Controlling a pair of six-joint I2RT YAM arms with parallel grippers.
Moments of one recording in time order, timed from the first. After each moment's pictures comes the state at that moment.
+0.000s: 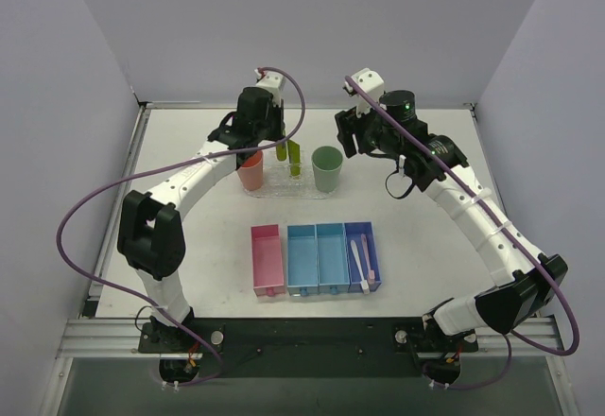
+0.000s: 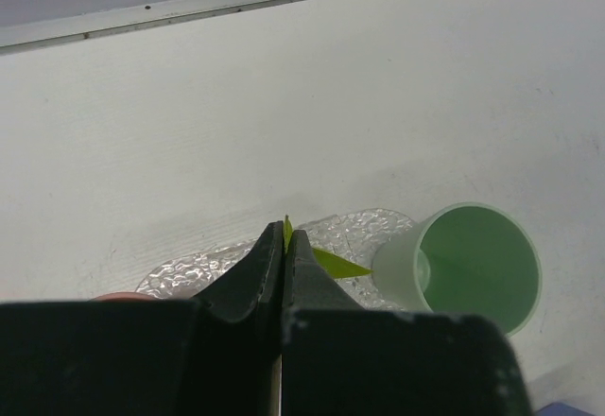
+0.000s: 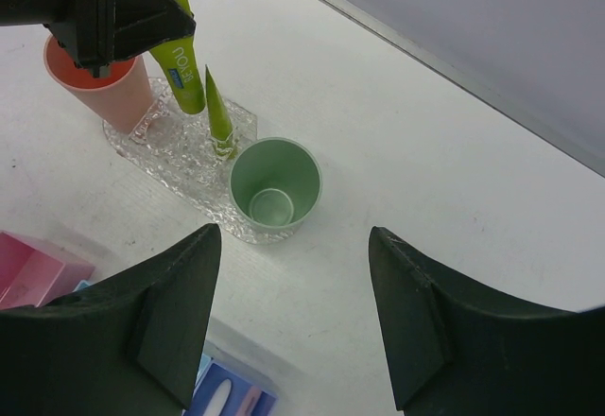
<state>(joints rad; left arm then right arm) -0.48 1.81 1.58 -0.20 -0.09 -0.22 0.53 1.41 1.52 -0.52 0.04 -0.13</state>
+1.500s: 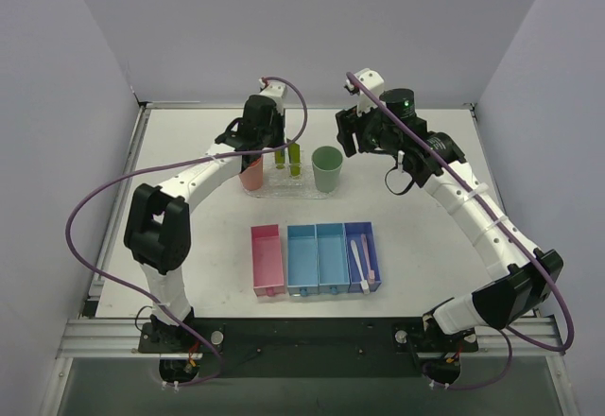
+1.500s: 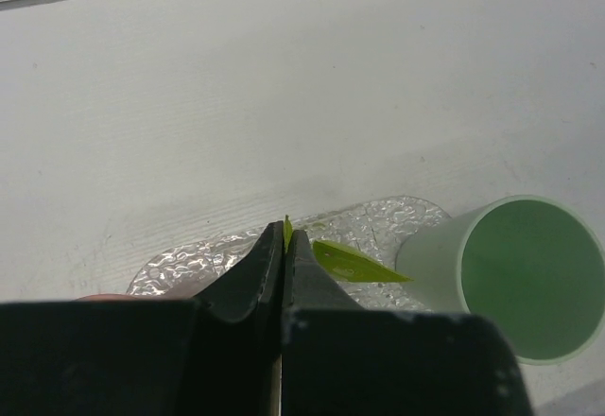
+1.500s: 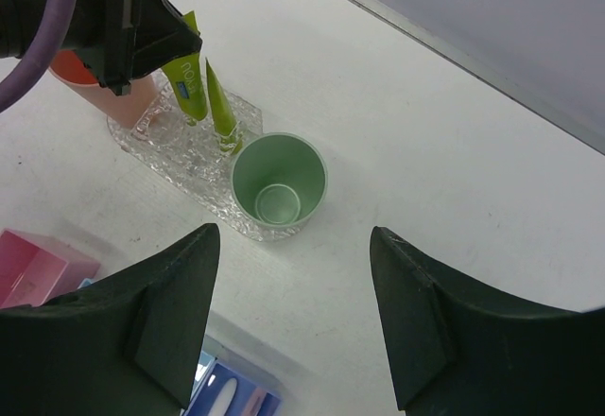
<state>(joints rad) -0.48 1.87 1.54 -0.17 -0.12 -0.22 0.50 1.44 1.52 -0.52 -0.01 -0.12</state>
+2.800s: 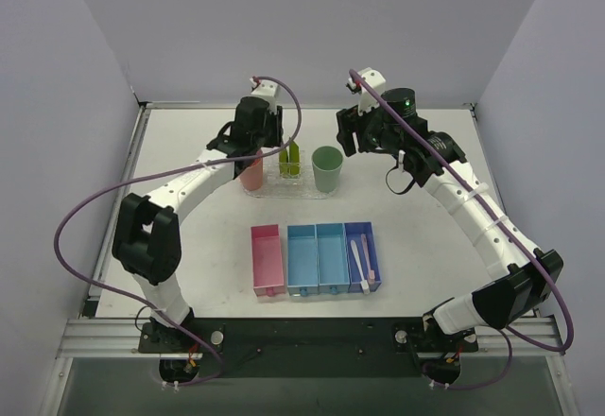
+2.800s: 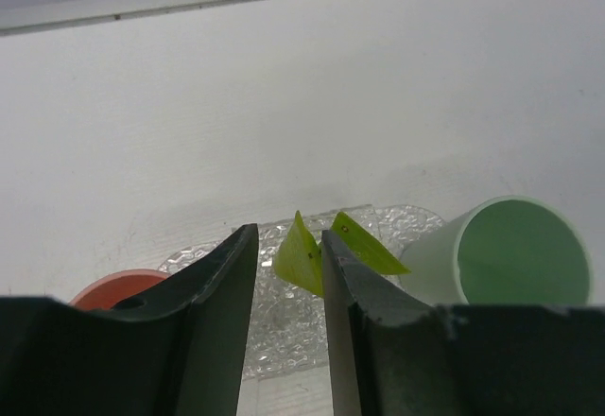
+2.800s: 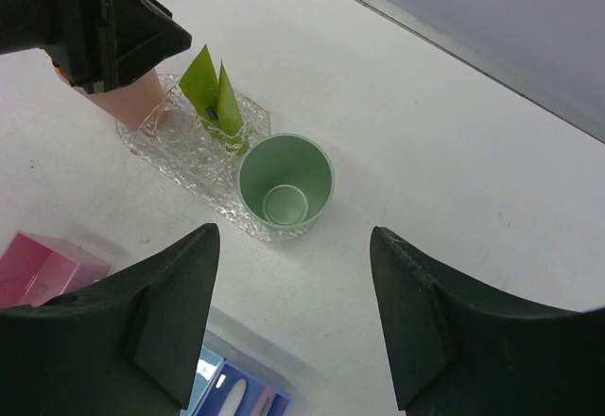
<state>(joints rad) -0.48 1.80 1.45 -0.11 -0.16 -0.23 0.50 1.44 1.52 -0.52 -0.02 -0.09</state>
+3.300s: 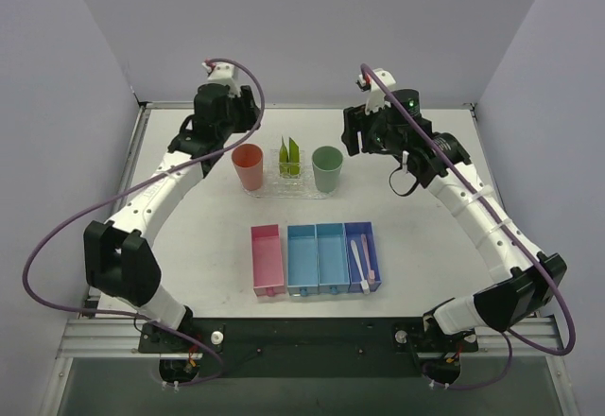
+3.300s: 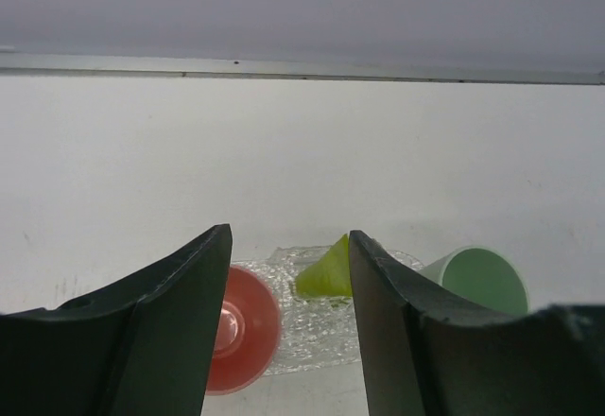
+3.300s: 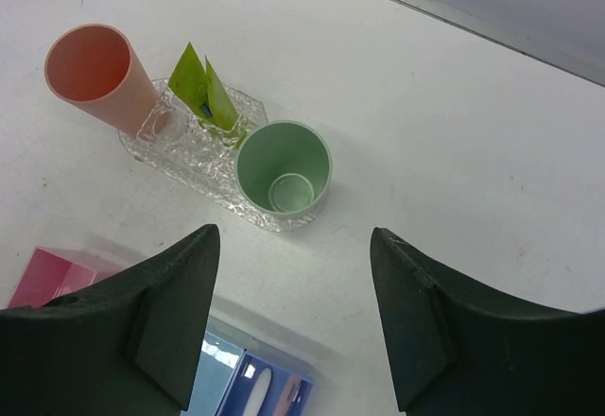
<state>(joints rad) -0.40 1.61 1.45 -0.14 -0.14 -0.29 0.48 1.43 1.51 -0.54 0.02 0.01</state>
